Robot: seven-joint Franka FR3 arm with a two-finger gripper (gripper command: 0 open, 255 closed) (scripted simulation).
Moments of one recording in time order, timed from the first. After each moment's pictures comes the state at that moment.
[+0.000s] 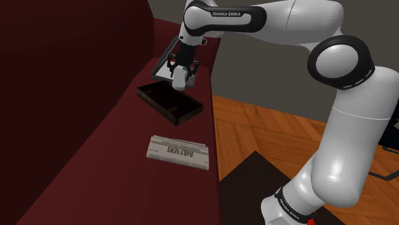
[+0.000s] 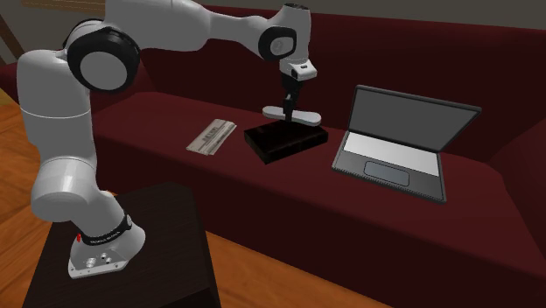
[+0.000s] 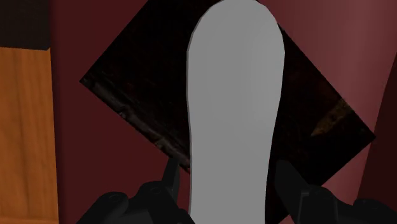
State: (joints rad) arm 0.08 0.36 0.06 -1.49 0.01 1.87 0.82
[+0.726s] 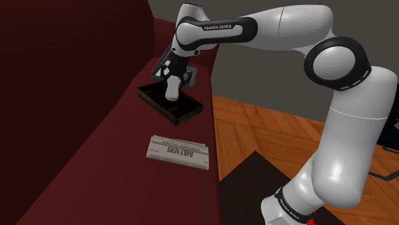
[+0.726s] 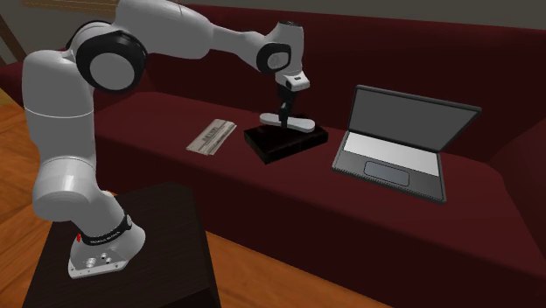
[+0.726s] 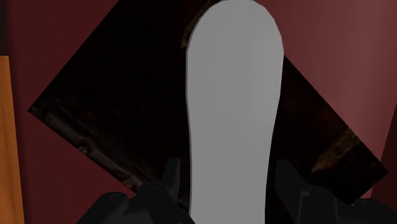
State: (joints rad) arm 0.11 0.38 0.07 -1.57 0.00 1.97 0.87
